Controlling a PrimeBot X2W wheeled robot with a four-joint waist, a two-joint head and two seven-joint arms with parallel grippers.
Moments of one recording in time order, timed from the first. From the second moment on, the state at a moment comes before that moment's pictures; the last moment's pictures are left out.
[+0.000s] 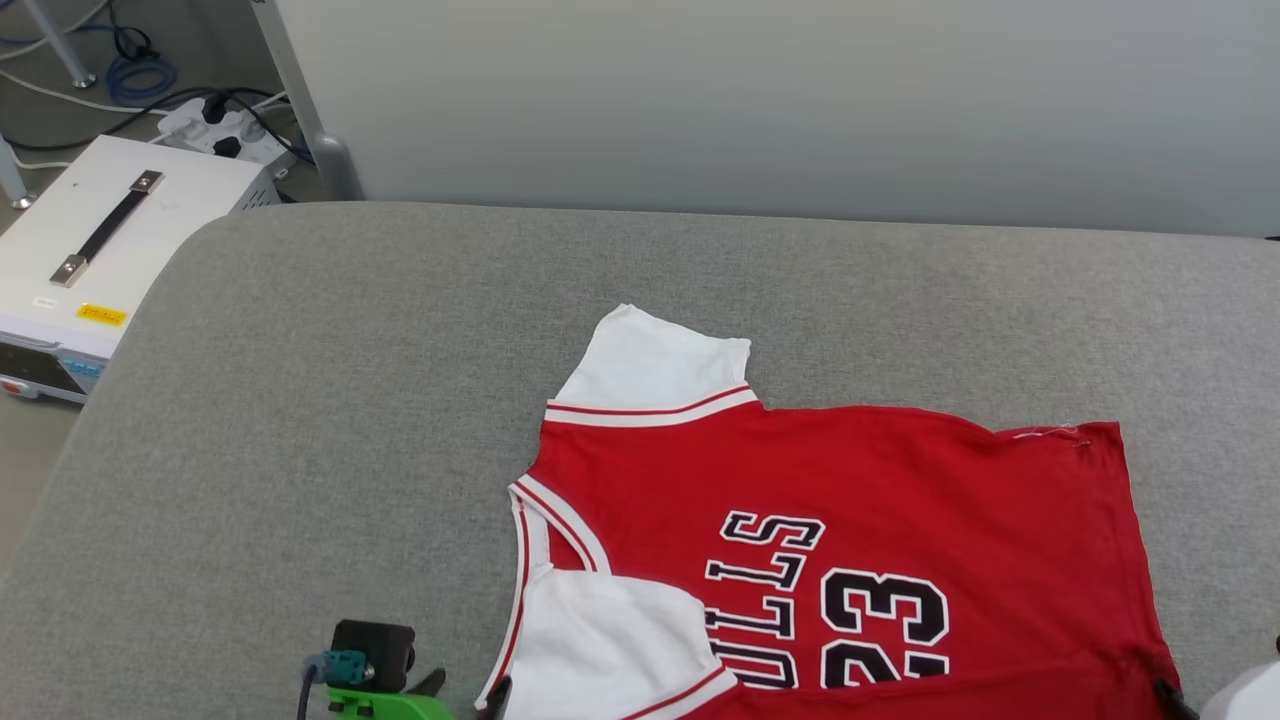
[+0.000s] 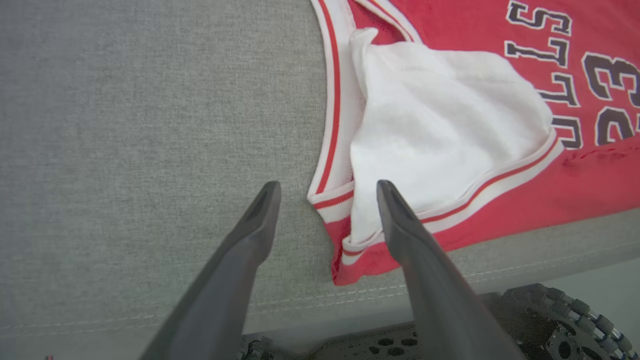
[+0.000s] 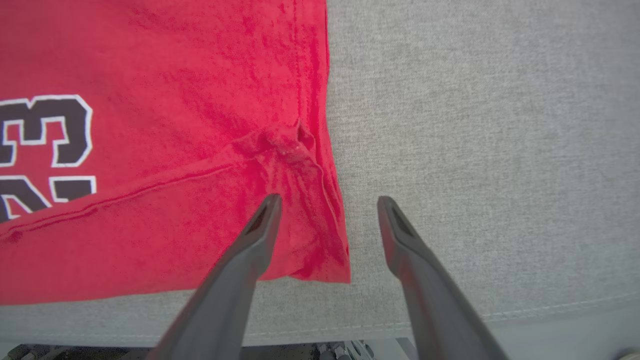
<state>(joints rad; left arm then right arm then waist) 0.01 0.55 -0.66 0.03 -0.80 0.23 0.21 0.20 -0.17 -0.28 -0.05 0.27 0.13 0.68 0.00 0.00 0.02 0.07</state>
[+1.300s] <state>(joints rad) -0.10 0.31 -0.34 0.05 -0.43 -0.01 -0.21 0.09 -0.16 -0.08 -0.14 0.28 0.13 -0.07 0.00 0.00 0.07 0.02</state>
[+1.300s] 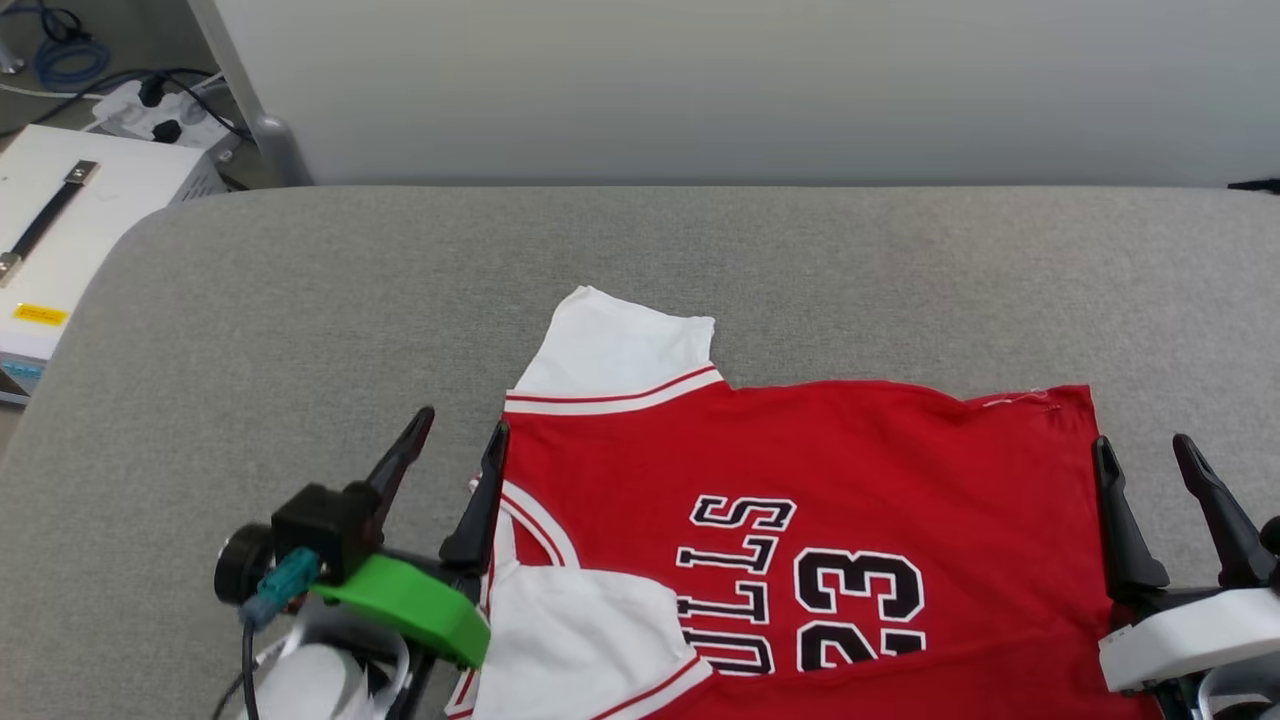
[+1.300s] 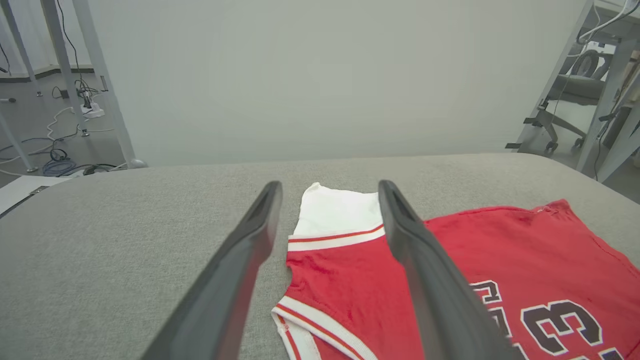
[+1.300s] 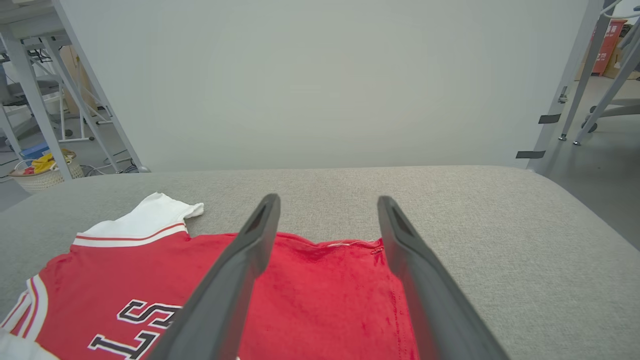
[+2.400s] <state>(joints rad) -1.06 0.57 -0.64 0.56 -0.69 -0.13 0.82 -0.13 -0.14 0.07 -0.13 0.28 0.13 -0.12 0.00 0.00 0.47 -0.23</state>
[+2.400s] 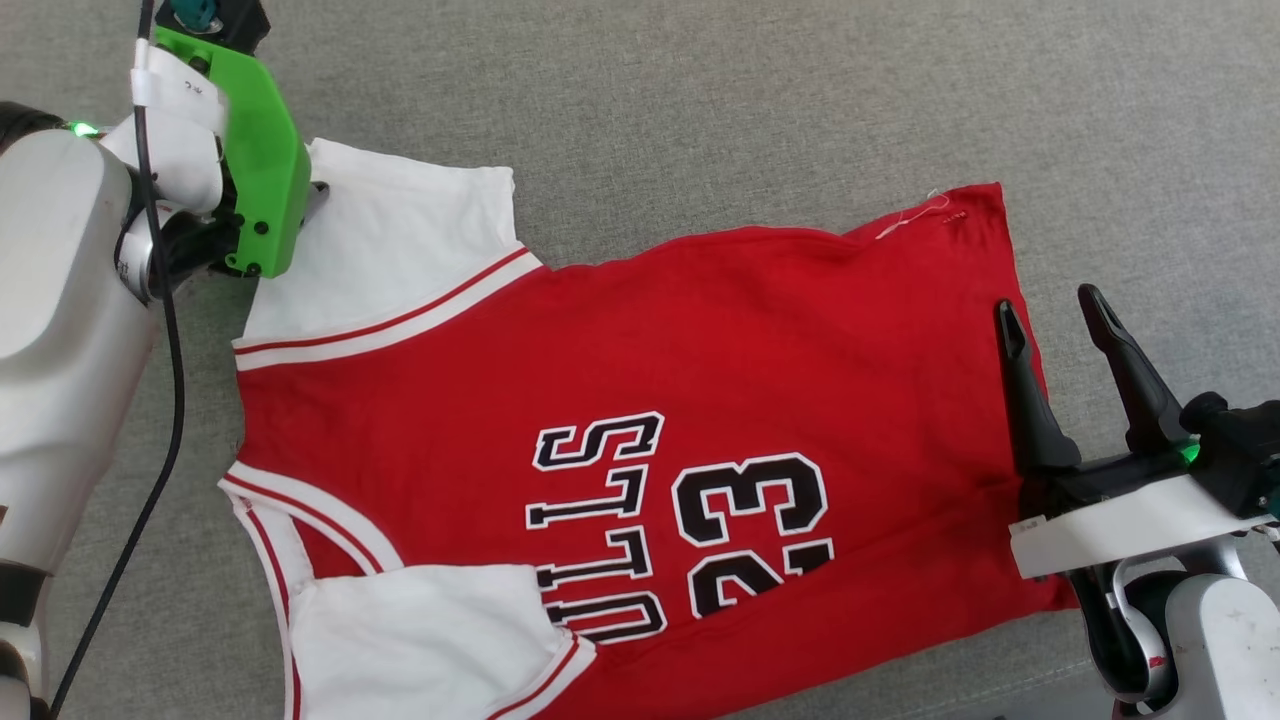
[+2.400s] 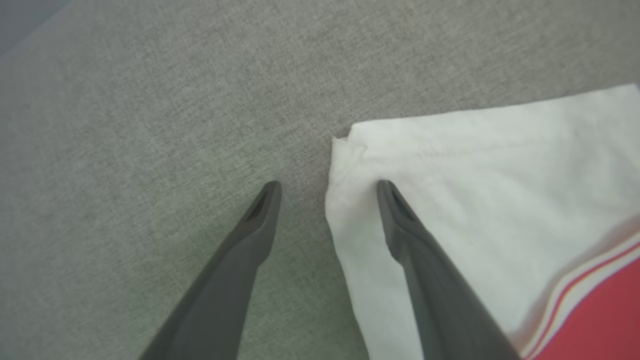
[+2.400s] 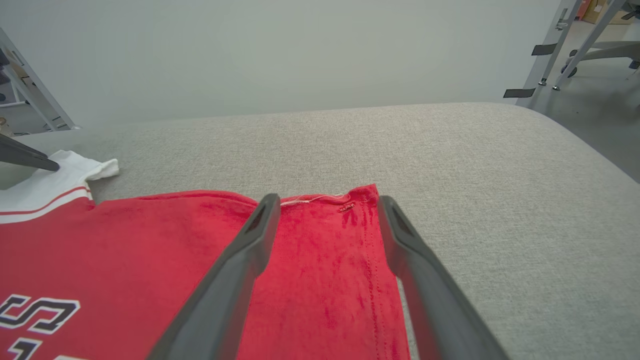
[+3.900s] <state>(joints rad) -0.75 0.65 -0.68 0.04 -0.84 0.02 0.45 -0.28 -0.50 0.11 -0.07 0.37 0.13 0.59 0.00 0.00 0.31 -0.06</state>
